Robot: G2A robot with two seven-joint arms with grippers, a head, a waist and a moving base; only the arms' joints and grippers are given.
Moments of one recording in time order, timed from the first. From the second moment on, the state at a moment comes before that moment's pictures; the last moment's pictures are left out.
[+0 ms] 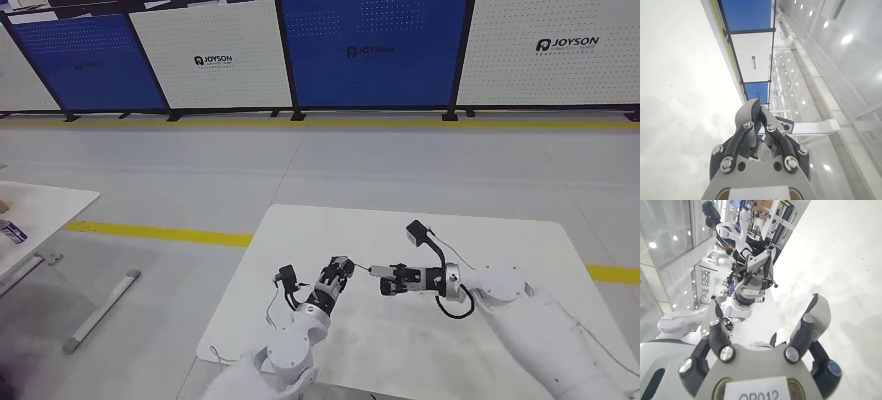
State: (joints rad) left arm 1.42 -1.16 -0.95 -1.74 -0.46 0.00 0.39; right arm -0.73 -1.25 0.70 -0.99 0.43 -0.34 1.07
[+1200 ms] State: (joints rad) left arm 1.48 -1.17 -1.04 -1.79 -0.53 0.07 0.24; right arm -0.74 -1.26 0.74 -1.01 0.40 -0.28 1.09
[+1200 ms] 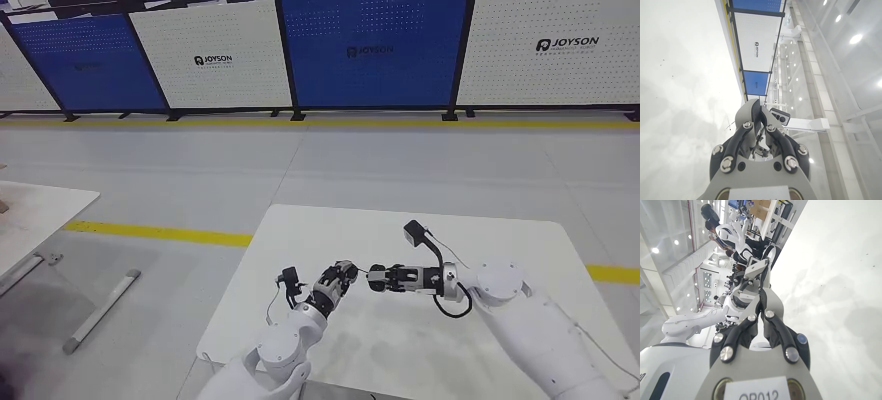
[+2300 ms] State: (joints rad) left arm 1.50 -1.16 -1.07 -1.72 -0.41 -0.05 0.03; right arm -0.76 -1.26 0.78 -1.02 0.39 -0.26 1.19
